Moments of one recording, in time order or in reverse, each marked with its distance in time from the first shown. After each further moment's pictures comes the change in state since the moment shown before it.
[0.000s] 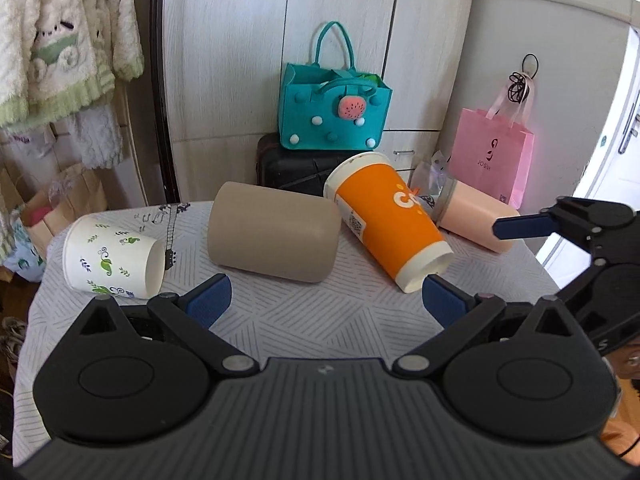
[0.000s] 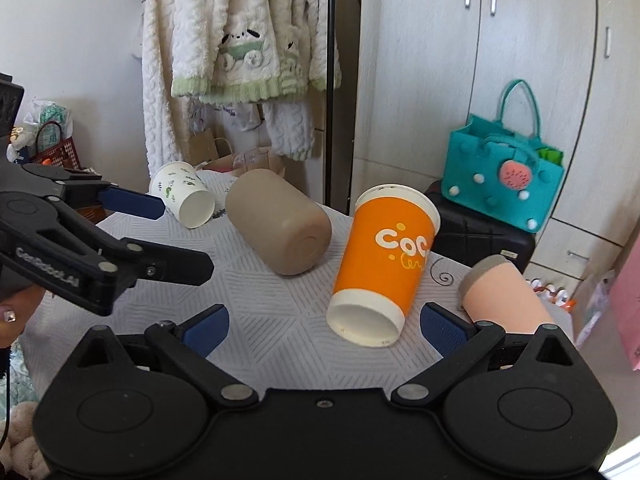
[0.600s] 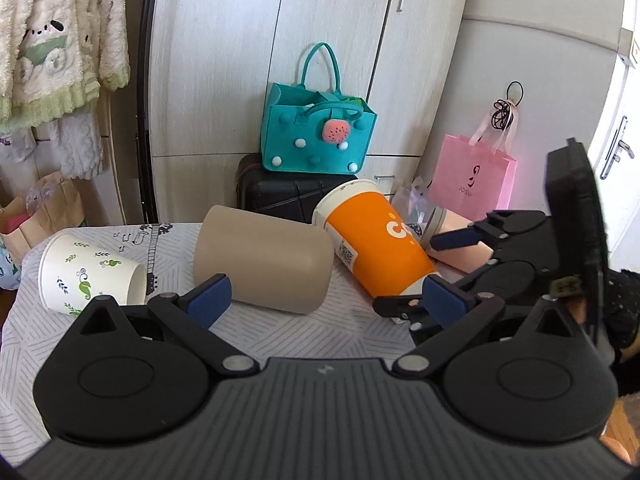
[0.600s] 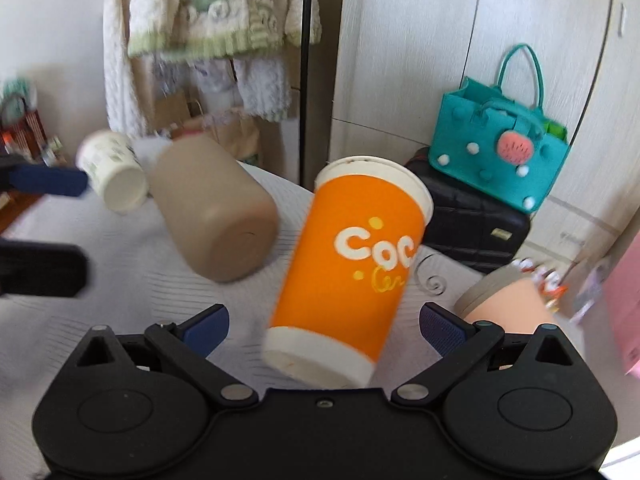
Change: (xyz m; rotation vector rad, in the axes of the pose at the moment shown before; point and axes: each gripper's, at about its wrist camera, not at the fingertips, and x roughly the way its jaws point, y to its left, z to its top) left arm 0.007 0.009 0.002 -0.013 -0.083 -0.070; right arm 0.076 -0.022 0.020 -0.043 0.117 -0.091
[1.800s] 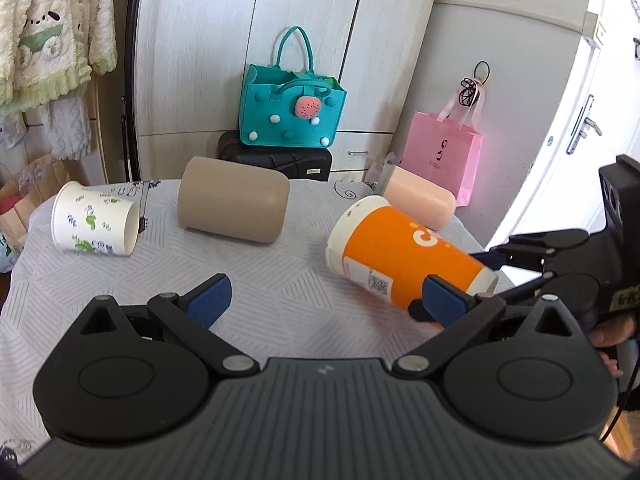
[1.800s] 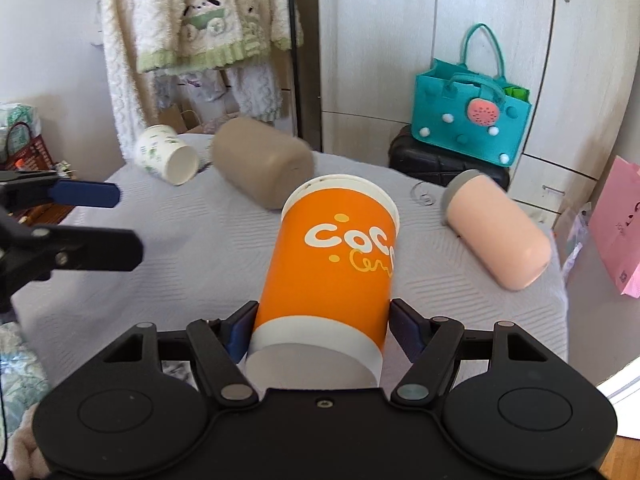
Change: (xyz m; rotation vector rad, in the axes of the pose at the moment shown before) left arm -0.061 -0.023 -0.035 0.007 0.056 -0.069; right arm -0.102 0.037 -0.065 0.172 -0.008 0.039
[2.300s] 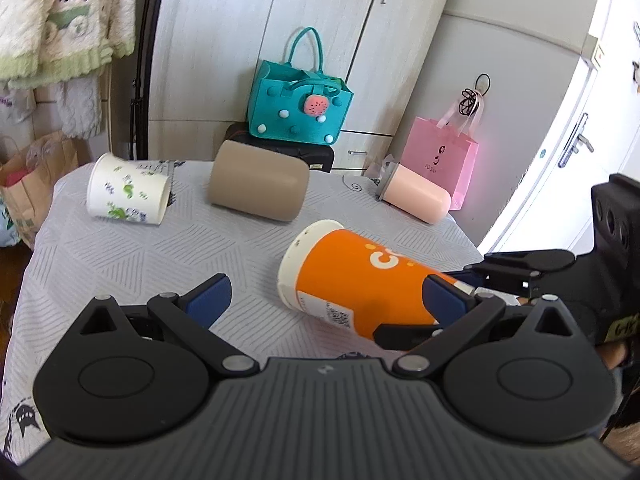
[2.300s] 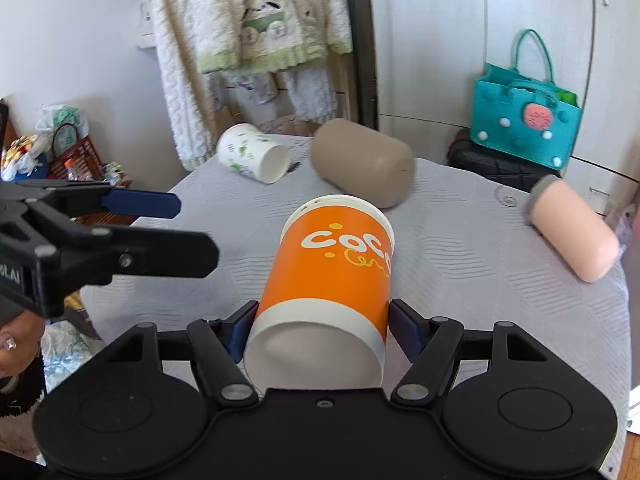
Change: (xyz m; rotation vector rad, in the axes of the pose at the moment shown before) left arm -0.042 0.028 -0.018 -0.074 0.004 -0.026; right arm -0.009 0.064 -0.005 -0.029 -0.011 0.116
